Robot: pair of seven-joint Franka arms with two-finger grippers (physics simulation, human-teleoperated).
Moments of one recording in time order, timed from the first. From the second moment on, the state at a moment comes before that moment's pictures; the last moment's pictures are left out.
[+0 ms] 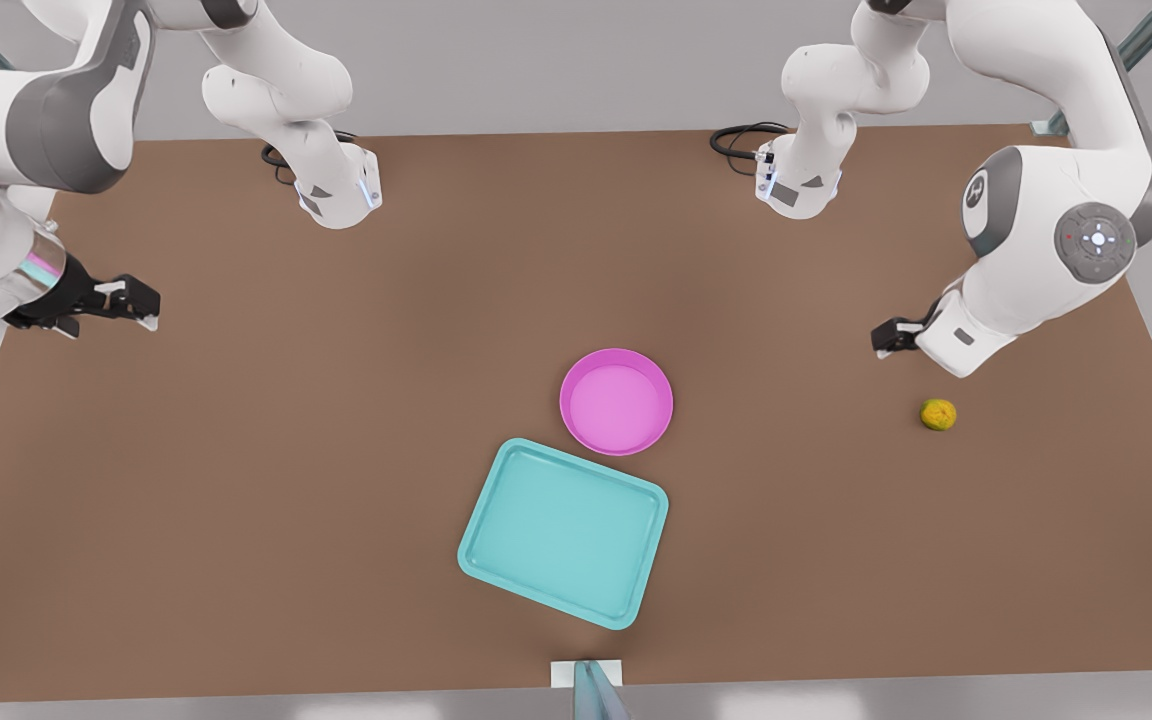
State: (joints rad) left arm -0.13 0.17 0.02 -1.51 0.01 1.56 -0.09; right arm 0.13 0.14 -0.17 -1.28 -0.06 1.36 -0.18
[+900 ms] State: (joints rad) left arm 0.08 0.62 0.21 -1.81 -0.06 2.18 0.32; right arm 0.13 0.17 -0.17 -1.29 -0.06 1.37 -0.25
